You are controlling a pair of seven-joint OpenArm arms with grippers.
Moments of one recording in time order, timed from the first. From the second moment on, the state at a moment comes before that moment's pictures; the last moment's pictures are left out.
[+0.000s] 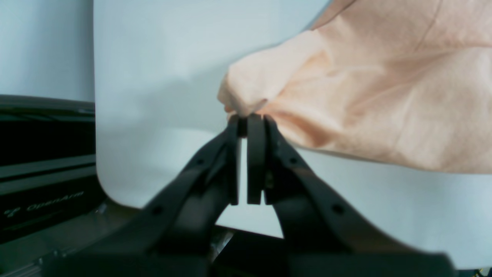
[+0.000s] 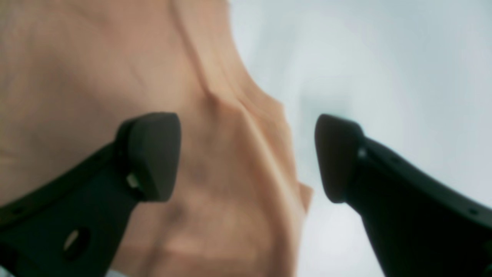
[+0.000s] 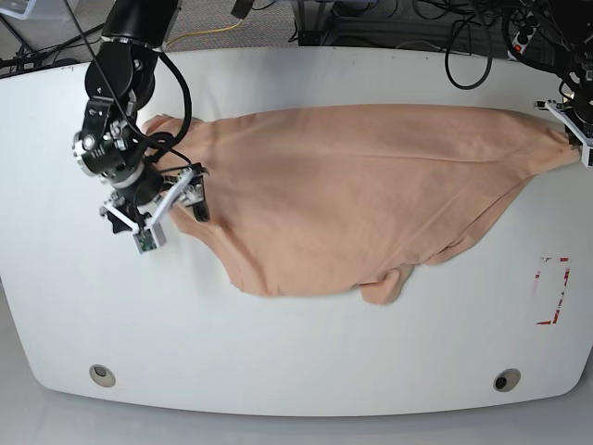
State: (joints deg) left arm 16.0 -14.1 -49.4 107.7 -9.1 -40.9 55.4; right arm -0.4 7.8 15.6 104.8 16.6 30.2 -58.3
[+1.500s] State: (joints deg) left arm 16.1 -14.0 -49.5 107.6 -8.8 -40.9 55.4; right arm 41.0 7.1 0.3 23.8 3.6 40.6 -21.1
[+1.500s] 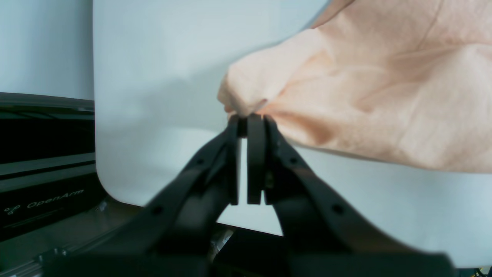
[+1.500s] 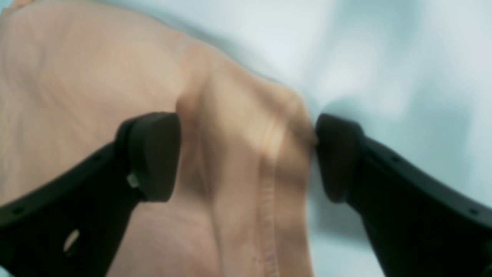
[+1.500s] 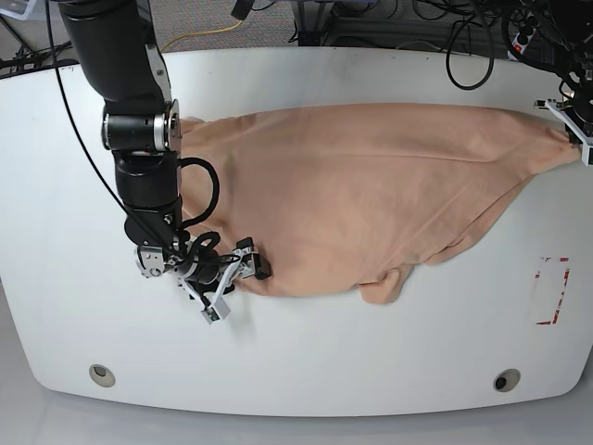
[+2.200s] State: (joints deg) left arm 15.9 -14.0 -49.5 107.6 -8.8 -40.9 55.5; right arm 41.1 3.2 0.6 23.1 2.1 40.5 -21.1
